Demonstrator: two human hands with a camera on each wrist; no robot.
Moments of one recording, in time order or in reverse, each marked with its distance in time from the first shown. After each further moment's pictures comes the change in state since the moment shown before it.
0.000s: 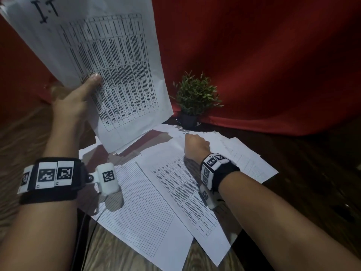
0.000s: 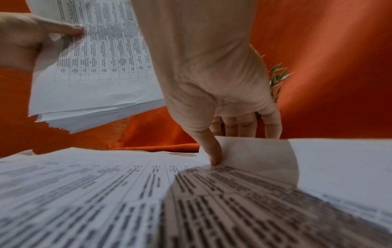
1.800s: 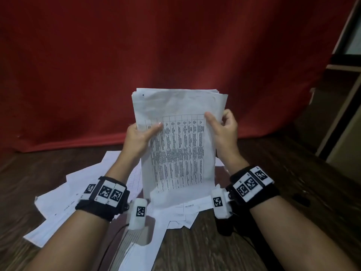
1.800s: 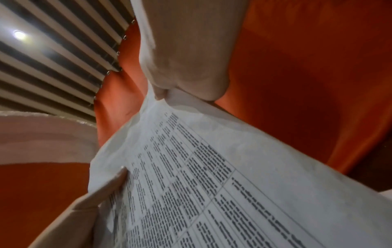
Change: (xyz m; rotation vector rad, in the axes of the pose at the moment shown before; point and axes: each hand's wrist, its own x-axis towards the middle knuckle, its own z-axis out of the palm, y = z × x) left_hand -0.113 -0.019 0.176 0.074 -0.619 -0.061; right_hand -0.092 0.140 -0.123 1.544 0.821 -0.147
